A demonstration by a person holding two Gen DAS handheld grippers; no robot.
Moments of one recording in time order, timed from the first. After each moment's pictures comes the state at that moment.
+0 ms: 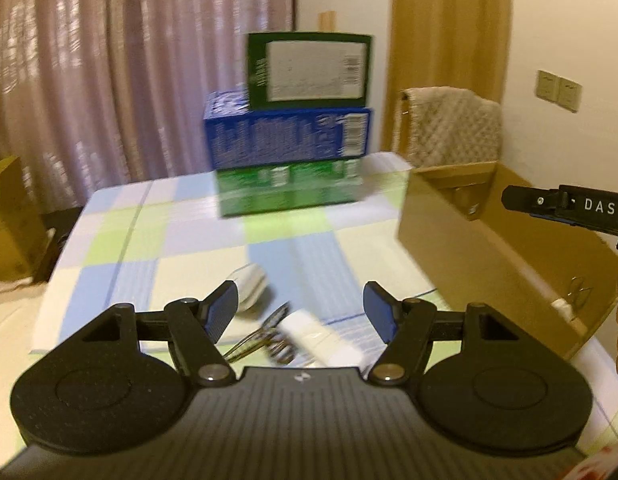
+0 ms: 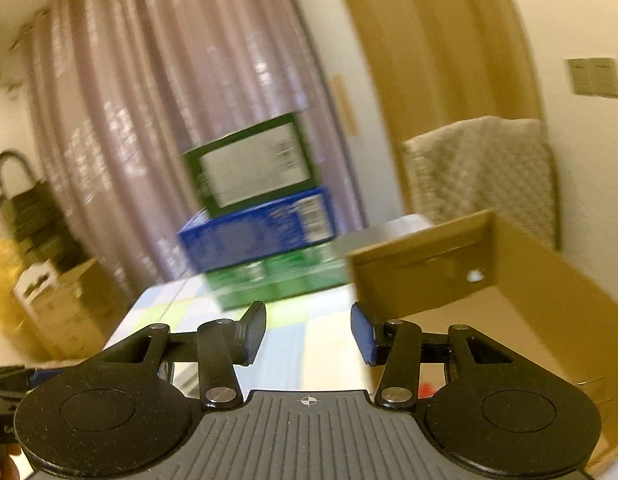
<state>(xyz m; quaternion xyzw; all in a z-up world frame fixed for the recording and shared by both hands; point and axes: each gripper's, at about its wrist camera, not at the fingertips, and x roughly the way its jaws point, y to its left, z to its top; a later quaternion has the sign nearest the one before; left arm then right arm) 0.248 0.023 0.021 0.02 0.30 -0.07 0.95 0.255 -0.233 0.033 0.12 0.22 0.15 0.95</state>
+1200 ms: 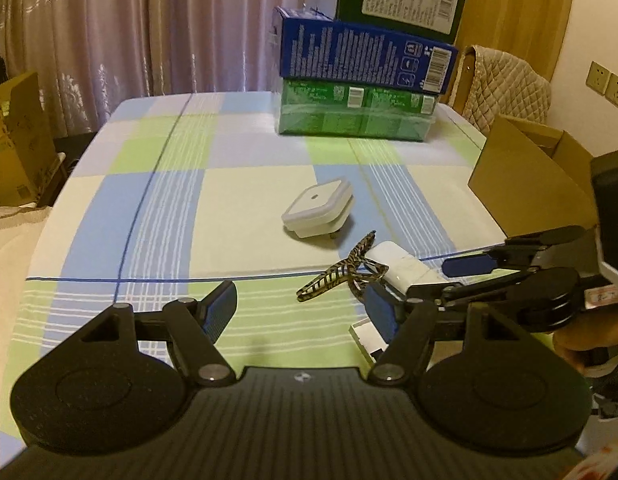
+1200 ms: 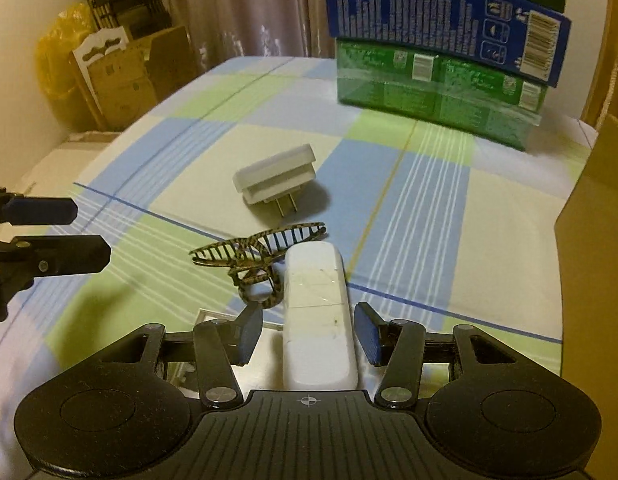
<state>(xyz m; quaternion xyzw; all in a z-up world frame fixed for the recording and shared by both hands) 0.284 0.105 -0.056 -0.03 0.38 -0.05 0.92 0.339 -0.074 -0.106 -0.09 0.42 0.30 0.85</state>
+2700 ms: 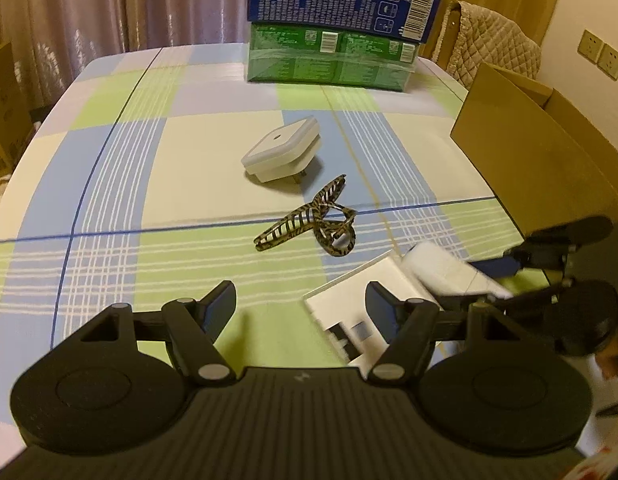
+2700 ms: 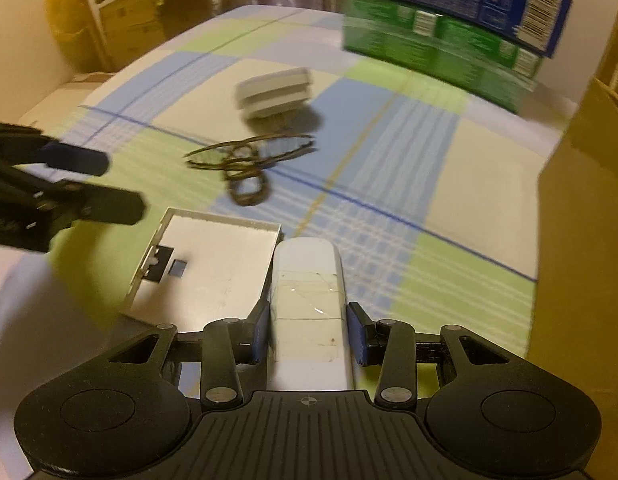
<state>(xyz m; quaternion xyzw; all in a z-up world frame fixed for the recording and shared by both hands) 0.284 0.084 -0.084 -0.03 0.43 -0.07 0.90 0.299 -0.105 -0.119 -0.16 0.46 0.31 0.82</state>
